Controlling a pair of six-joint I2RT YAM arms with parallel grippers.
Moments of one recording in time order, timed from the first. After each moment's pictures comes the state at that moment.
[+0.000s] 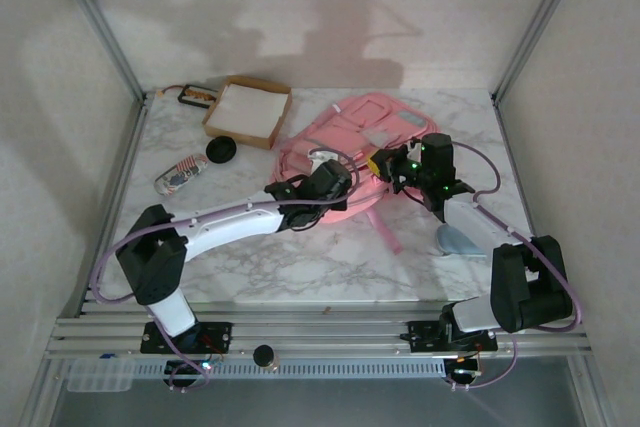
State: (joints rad) left arm -0.90 1.69 1.24 -0.35 -0.37 -0.71; right arm 0.27 1.40 0.81 0.15 -0.60 1.34
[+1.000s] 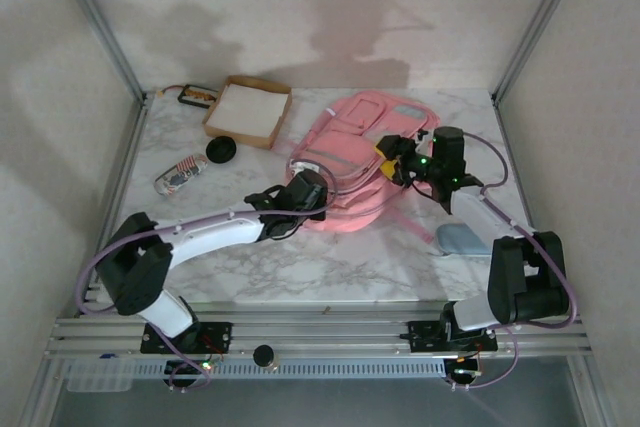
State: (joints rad) left arm -0.83 1.61 1.03 -0.21 -0.29 -0.62; right arm 0.20 1.44 0.85 0.12 -0.69 1.16
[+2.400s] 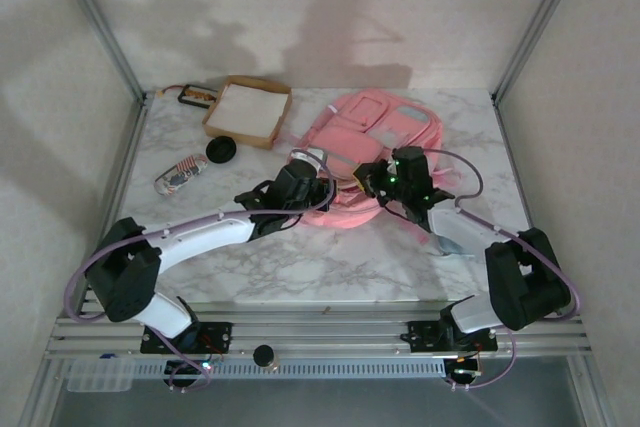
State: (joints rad) left arm -0.81 1.52 0.99 -0.03 -0.15 -0.52; right arm 0.42 1.43 0.76 0.14 -0.41 1.26
